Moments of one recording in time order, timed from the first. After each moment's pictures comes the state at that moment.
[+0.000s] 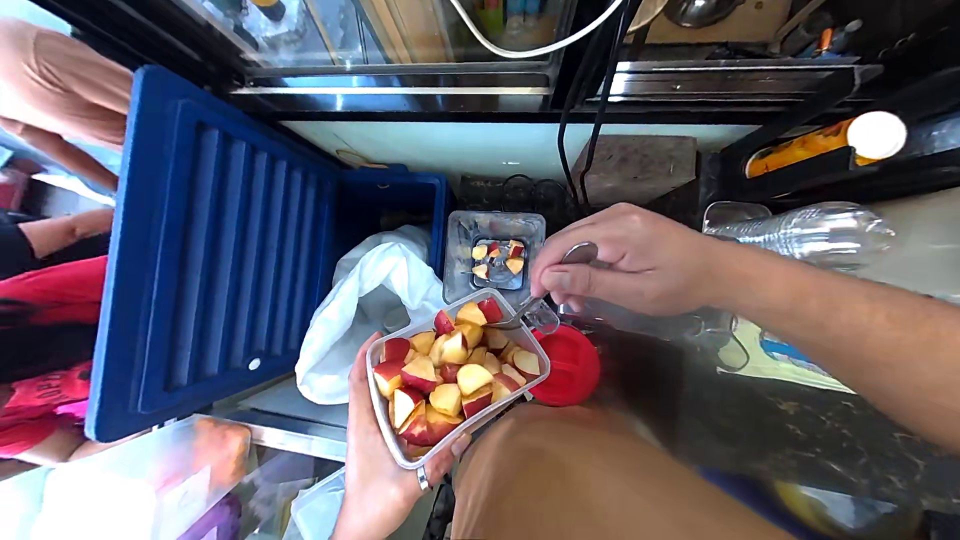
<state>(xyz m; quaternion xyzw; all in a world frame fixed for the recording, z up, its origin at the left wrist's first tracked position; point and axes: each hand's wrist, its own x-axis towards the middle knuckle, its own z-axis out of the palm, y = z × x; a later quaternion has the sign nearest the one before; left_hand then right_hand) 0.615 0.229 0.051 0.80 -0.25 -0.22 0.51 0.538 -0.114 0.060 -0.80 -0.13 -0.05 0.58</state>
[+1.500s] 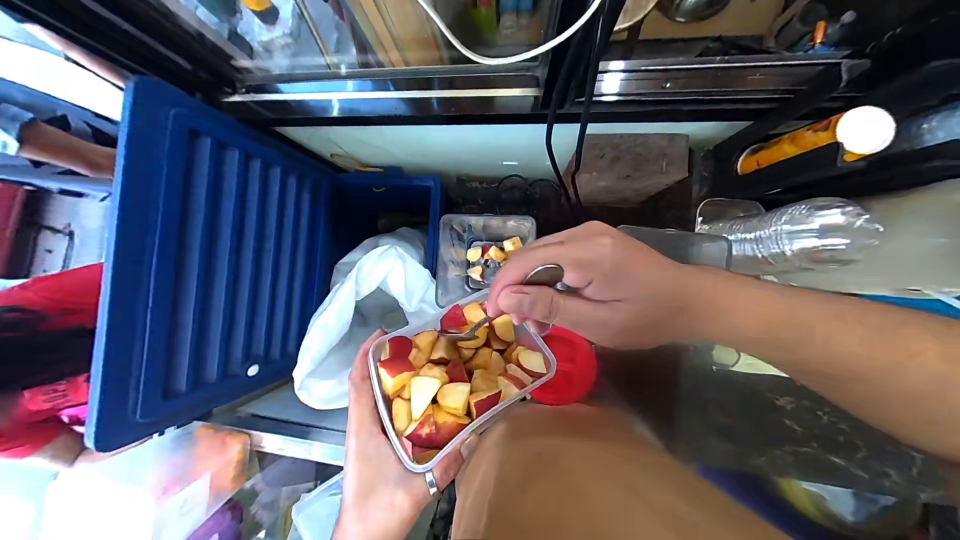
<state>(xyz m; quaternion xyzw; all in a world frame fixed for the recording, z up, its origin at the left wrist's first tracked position) 0.611 0.209 0.069 0.81 -0.25 -0.24 0.48 0.543 -0.092 0.081 -0.79 -0.11 -0.09 0.60</state>
